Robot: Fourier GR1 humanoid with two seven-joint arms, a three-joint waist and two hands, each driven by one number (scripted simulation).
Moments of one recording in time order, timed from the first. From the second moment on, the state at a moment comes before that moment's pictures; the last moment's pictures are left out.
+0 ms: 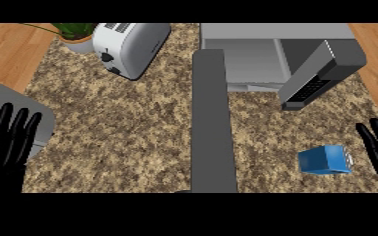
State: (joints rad) left arm 0.27 0.07 0.14 -2.13 0.26 -0.22 -0.05; right arm 0.32 -0.09 -0.15 -2.26 -0.32 0.30 0.07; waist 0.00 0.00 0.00
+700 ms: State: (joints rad) left arm 0.33 0.07 0.20 -2.14 0.31 -0.29 -0.07; right arm 0.32 -0.09 -0.29 -1.89 -0.22 0.39 -0.20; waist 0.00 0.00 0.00
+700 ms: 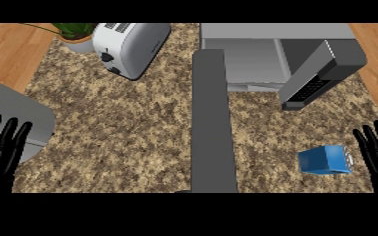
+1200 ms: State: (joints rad) left arm 0.37 0.04 0.20 -2.16 0.30 -0.34 -0.08; right arm 0.27 -0.14 -0.37 -1.61 -0.15 0.46 -0.40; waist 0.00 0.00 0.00
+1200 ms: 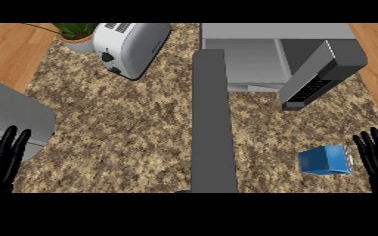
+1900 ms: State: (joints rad) left arm 0.39 0.02 0.23 -2.17 0.31 -0.38 -0.08; right arm 0.14 -0.20 -0.37 -1.31 -0.01 0.46 -0.62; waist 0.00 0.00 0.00
